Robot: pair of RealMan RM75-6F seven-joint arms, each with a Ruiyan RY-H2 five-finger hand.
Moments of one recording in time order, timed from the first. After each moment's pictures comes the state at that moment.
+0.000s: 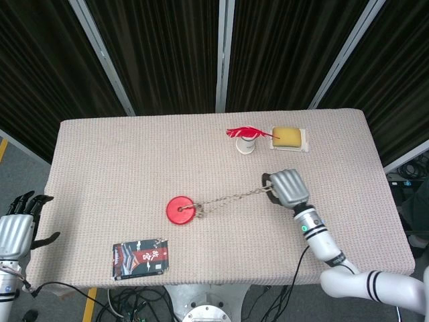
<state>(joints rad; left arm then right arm) -0.10 -1.24 -0.05 -1.41 1.49 1.49 -0.06 0.73 -1.37 0.09 -1.59 -1.08 1.13 -0.27</state>
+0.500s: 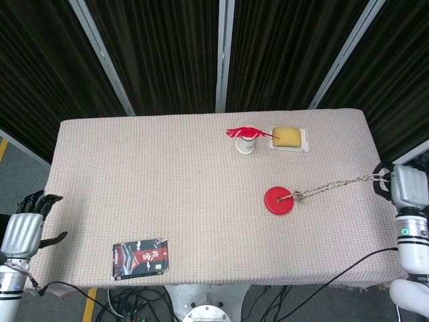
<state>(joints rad) -0.12 -1.24 -0.05 -1.46 1.50 1.47 0.00 0.43 -1.14 0.13 -1.40 -0.99 1.24 0.06</state>
